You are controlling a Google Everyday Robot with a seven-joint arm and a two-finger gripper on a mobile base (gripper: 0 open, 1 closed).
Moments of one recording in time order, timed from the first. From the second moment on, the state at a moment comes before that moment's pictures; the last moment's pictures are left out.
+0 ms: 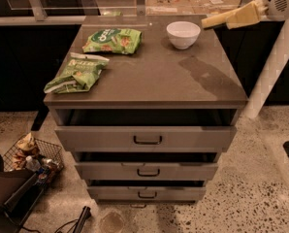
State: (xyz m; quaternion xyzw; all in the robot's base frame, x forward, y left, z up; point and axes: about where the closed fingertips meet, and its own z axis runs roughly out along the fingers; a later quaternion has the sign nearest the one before) arm 0.671 -0.263 1.000 -0.29 0.85 0.09 0.44
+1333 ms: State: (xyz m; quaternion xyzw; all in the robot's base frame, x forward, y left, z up) arm 0.627 -0.151 0.856 -0.35 0.77 0.29 0.45
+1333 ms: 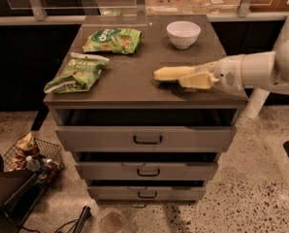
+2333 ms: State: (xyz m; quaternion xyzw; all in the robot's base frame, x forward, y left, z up) arm 0.638 -0.132 0.824 -0.34 0.77 0.30 0.45
